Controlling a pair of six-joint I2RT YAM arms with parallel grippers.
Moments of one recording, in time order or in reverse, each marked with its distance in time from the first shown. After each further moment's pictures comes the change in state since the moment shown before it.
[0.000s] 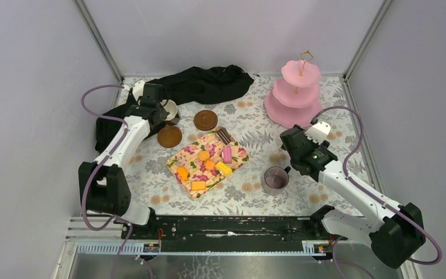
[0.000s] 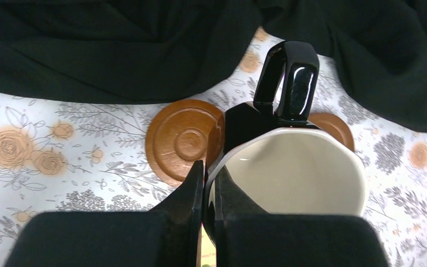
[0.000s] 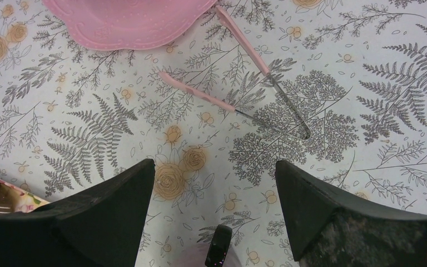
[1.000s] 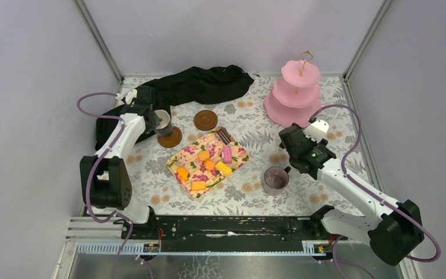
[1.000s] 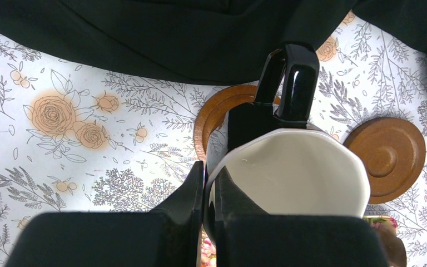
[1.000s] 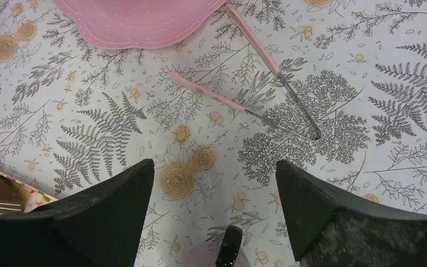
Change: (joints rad) left arm 0.111 0.055 -0.004 -0.130 0.023 -0.028; right arm 0.000 0.030 0.021 0.016 -0.022 0.000
